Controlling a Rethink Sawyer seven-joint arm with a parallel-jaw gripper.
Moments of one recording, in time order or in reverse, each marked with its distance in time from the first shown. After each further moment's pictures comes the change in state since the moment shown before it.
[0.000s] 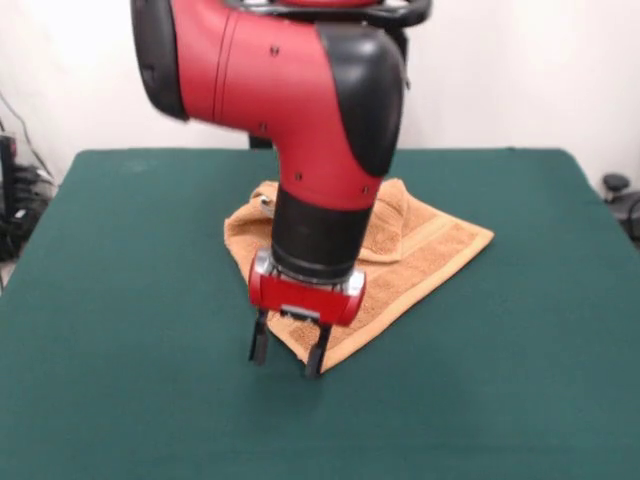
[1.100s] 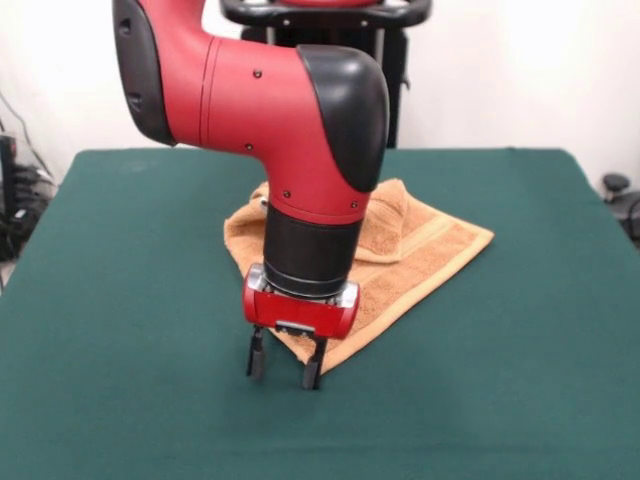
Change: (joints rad) arm -0.051 -0.004 0.073 -0.017 -0.059 0.016 0.000
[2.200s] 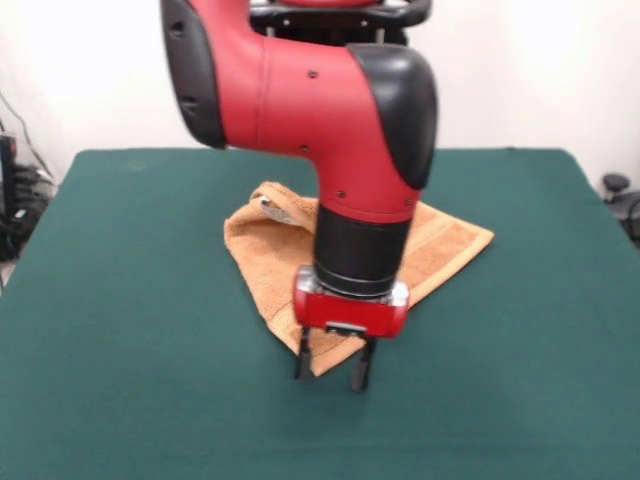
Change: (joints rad) arm 0.062 -0.004 0.009 0.000 0.011 0.008 0.000
